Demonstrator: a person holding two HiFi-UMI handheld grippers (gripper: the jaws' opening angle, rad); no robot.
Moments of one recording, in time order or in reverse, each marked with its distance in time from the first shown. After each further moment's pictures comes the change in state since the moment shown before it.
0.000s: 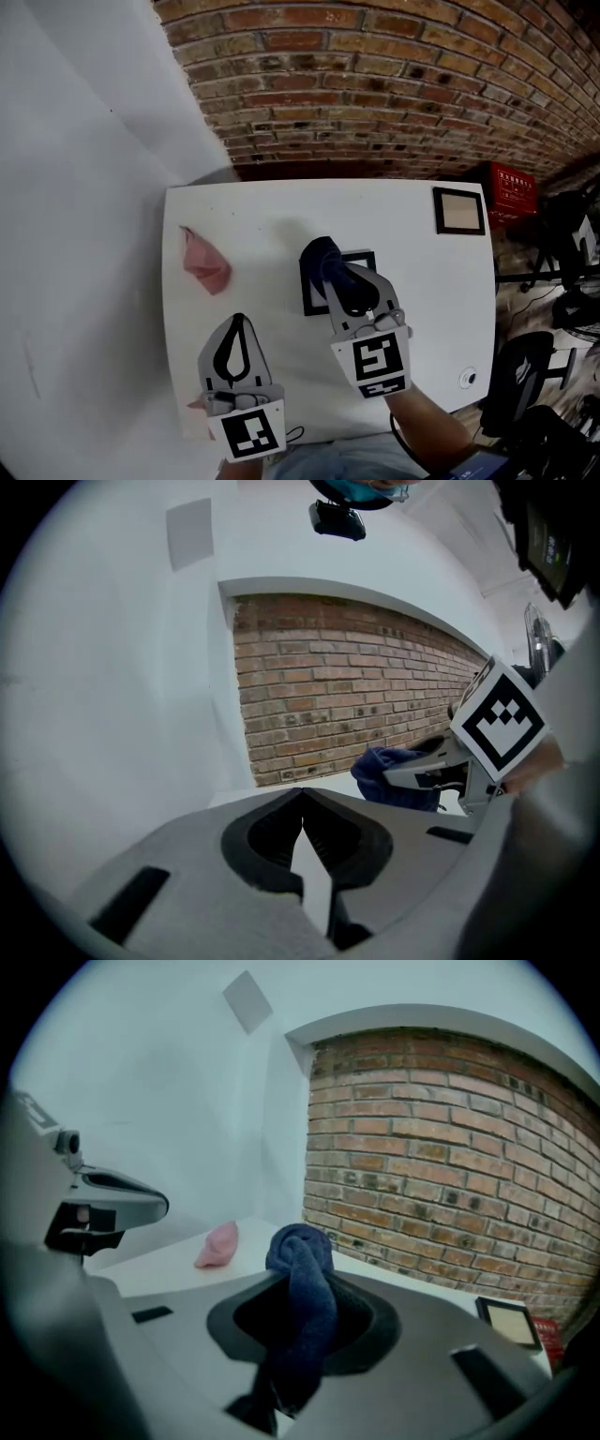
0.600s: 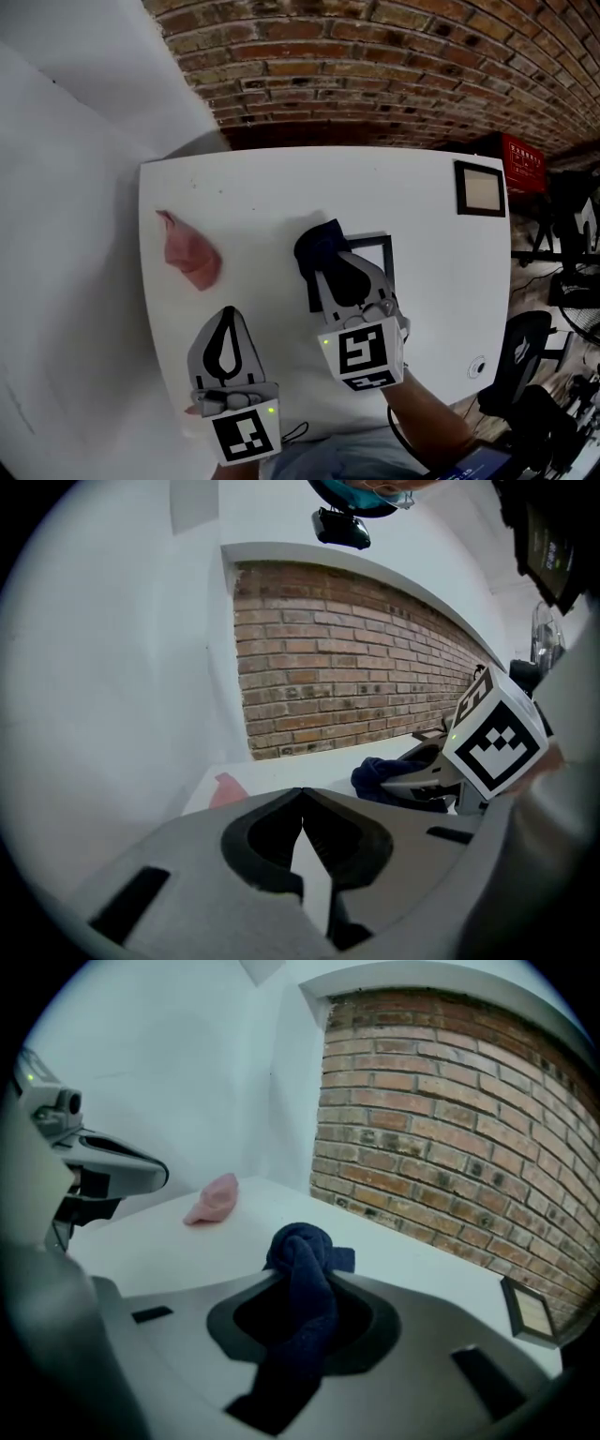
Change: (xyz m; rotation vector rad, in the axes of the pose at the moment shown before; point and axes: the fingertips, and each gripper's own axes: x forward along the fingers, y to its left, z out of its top) left arm 0.035 0.015 -0.052 -0.025 0.118 -0.034; right arm 0.056 0.020 -0.060 -0.061 0.168 0.023
